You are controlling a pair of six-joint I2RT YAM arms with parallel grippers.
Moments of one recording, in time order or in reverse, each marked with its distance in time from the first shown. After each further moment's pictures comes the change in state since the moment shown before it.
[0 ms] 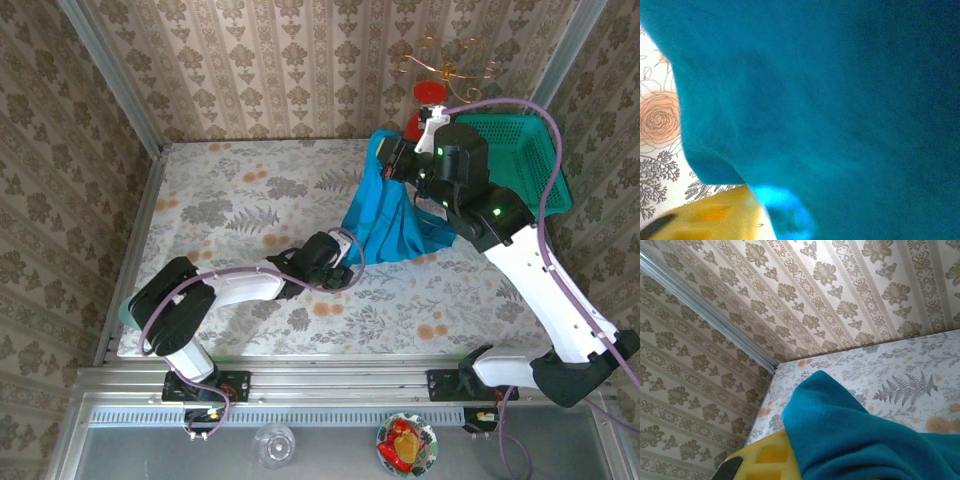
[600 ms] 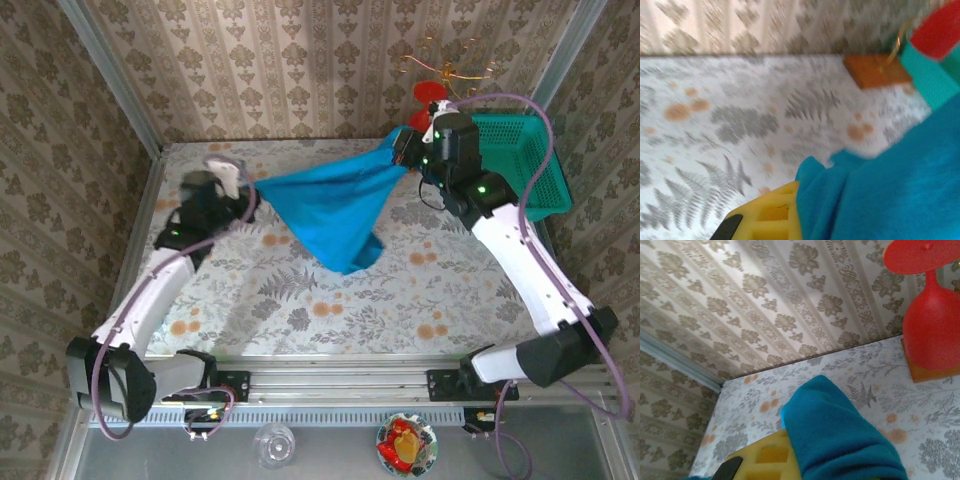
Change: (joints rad) left arm 0.682 -0.451 0.165 -0.214 0.340 -0.009; right arm -0.195 0.136 -0.058 0.099 0.005 -0.052
